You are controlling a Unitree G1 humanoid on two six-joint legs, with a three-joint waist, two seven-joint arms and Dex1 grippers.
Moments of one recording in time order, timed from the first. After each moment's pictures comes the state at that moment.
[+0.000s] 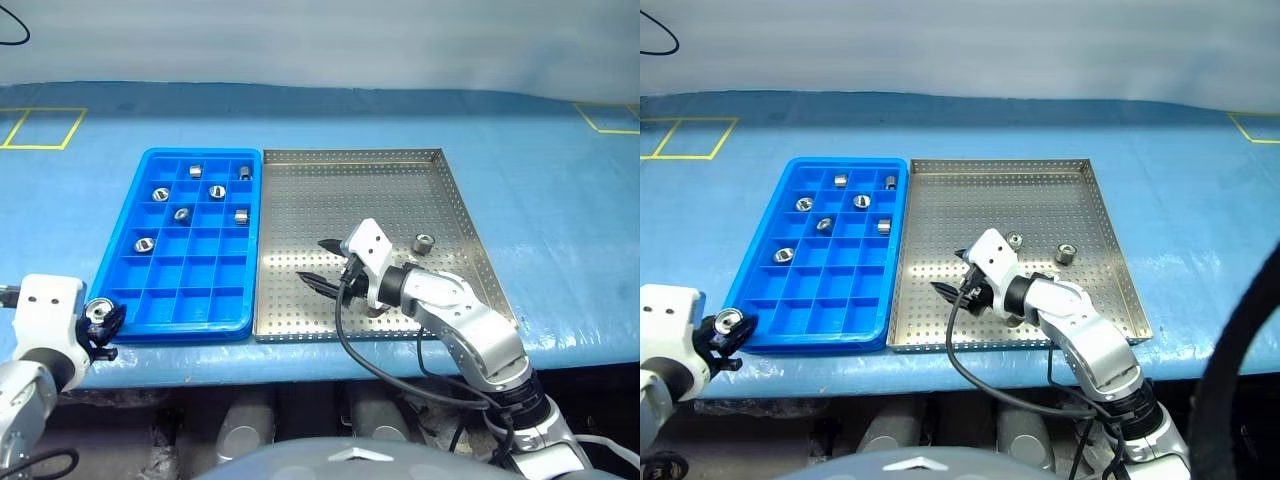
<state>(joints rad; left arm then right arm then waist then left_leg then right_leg) 0.33 0.49 0.70 -0.96 -0.35 1.35 -0.37 -0.21 -0.38 0.30 -0.50 0.29 0.71 0.57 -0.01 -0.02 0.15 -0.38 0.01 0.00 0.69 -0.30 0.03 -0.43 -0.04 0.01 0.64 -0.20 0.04</state>
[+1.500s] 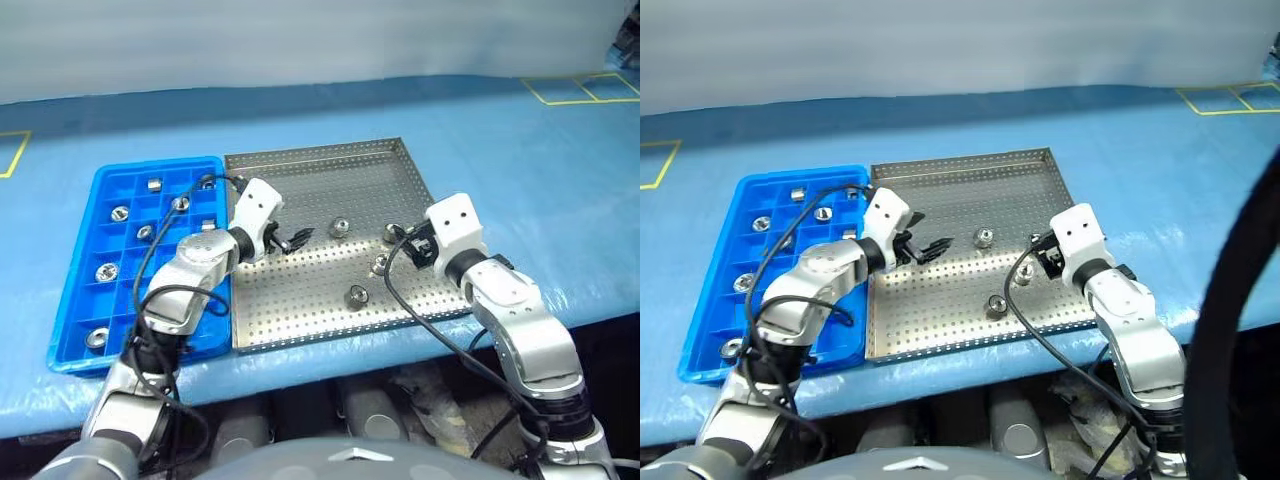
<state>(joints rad) -0.44 0.35 -0.22 -0.12 -0.20 0.67 -0.51 -0.11 -0.45 0.03 -0.57 0.08 0.84 0.21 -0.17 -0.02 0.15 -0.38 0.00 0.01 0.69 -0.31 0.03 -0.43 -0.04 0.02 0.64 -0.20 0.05</state>
